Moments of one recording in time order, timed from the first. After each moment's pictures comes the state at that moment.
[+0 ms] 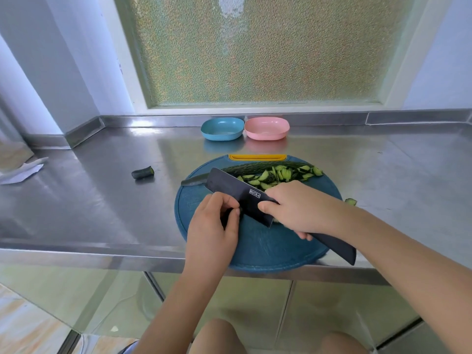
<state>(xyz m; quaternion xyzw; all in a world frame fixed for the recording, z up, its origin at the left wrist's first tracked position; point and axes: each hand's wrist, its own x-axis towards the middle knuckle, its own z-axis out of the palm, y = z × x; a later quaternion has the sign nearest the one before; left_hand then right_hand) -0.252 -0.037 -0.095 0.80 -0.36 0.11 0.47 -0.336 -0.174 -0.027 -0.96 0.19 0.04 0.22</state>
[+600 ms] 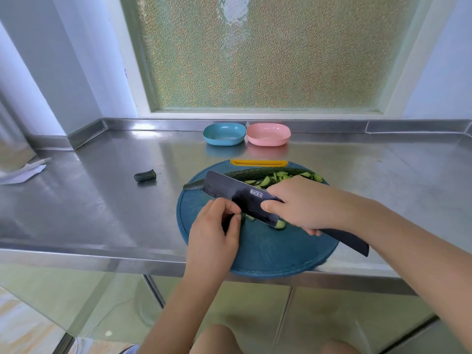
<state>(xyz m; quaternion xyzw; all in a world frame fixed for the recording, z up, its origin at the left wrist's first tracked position) -0.251 -0.036 -0.097 0.79 -0.37 0.12 0.48 -0.337 -0.177 -0.005 -0.97 0.16 0.05 0.15</state>
